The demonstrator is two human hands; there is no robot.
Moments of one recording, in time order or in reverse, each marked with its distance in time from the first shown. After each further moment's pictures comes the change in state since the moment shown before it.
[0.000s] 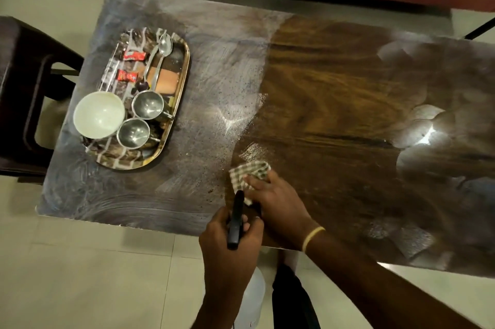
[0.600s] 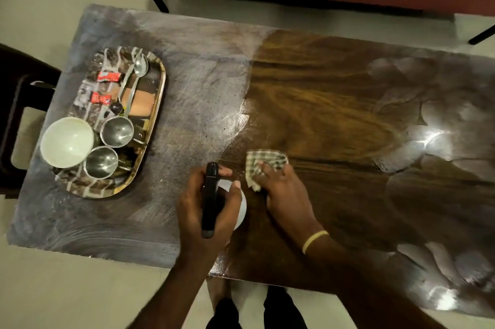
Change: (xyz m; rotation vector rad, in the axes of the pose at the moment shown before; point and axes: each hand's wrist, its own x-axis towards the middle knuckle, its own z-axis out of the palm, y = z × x) left_hand 0.077 0.056 0.041 -0.127 -0.012 0.440; right_hand 0.027 0.078 -0.029 0.045 0.195 0.253
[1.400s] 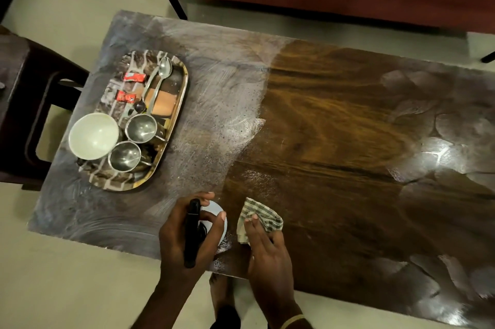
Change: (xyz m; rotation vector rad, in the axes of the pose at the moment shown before) left_hand -0.036 -0.045 -0.057 -0.012 0.012 0.044; right_hand -0.102 -0.087 0.051 0.144 0.042 0.158
